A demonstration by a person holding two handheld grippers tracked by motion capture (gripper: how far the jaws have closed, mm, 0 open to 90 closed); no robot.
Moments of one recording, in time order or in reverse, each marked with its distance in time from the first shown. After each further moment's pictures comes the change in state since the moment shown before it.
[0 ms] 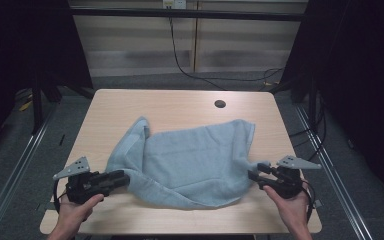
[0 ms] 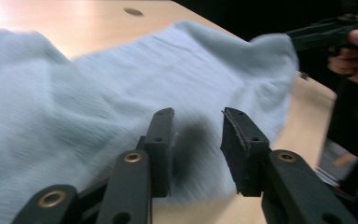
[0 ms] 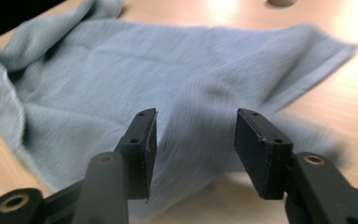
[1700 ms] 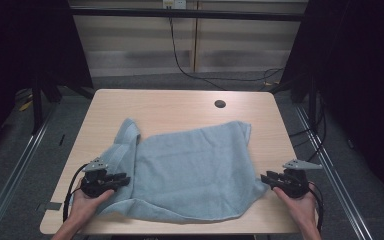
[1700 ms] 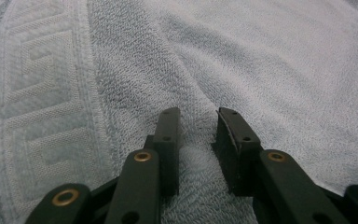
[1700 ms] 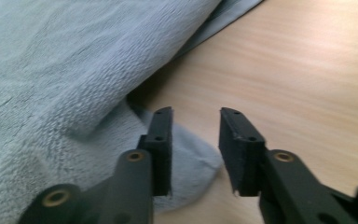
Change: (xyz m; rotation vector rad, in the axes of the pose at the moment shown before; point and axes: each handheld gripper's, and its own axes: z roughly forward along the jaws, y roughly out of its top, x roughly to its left) left arm 0.045 -0.041 0.046 0.238 0.150 -0.022; right arm -0.052 -0.037 0.015 0.150 -0.061 0.023
